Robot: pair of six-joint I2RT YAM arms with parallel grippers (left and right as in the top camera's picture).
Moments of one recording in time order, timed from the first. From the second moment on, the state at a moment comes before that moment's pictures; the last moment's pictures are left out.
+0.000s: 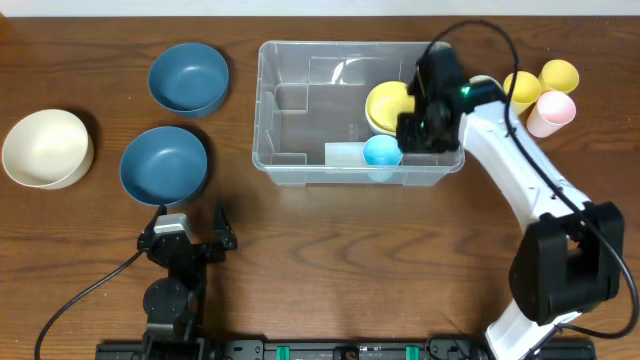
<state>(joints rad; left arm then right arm) -0.08 0.01 0.03 -0.12 -0.14 -0.15 0.28 1.84 1.53 -0.96 -0.14 0.28</state>
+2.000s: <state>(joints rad) -0.08 0.01 0.03 -0.12 -0.14 -0.15 -0.43 2.24 1.85 -0.98 -0.04 0.32</state>
